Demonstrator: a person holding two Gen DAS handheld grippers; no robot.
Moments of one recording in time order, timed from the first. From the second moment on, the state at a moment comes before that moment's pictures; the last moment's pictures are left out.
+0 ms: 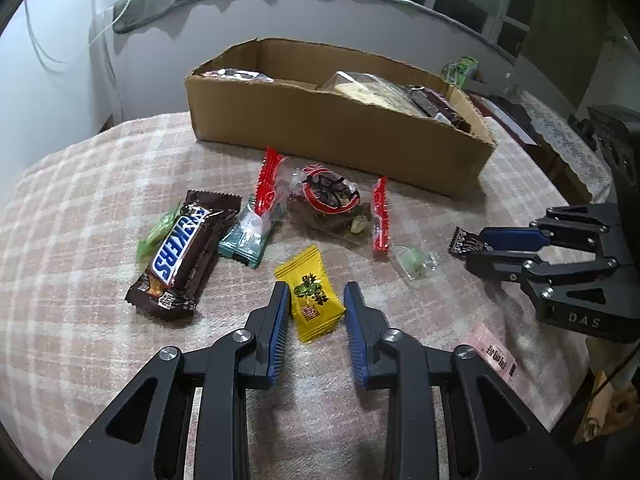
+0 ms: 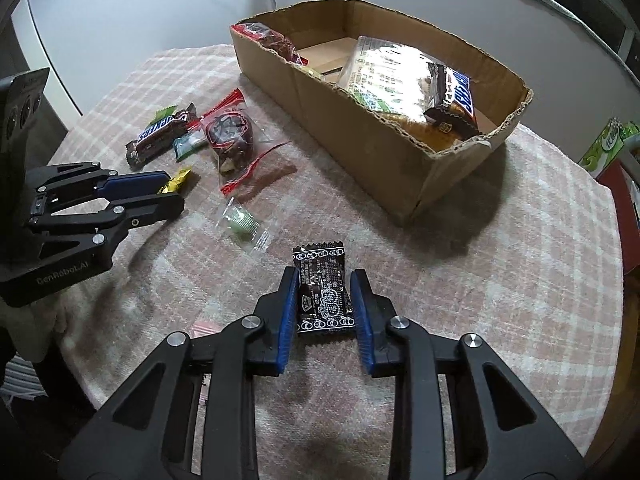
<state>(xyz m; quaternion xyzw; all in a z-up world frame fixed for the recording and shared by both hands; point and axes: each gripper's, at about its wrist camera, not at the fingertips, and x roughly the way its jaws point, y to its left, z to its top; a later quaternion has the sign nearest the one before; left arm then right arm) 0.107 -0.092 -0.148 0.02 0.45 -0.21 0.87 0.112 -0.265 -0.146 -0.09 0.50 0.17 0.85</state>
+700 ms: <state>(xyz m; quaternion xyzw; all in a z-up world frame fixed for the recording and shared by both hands) 0.098 -0.074 -0.122 -0.03 0.42 -0.22 0.88 0.103 -0.270 -0.125 -0.07 0.48 0.17 0.86</state>
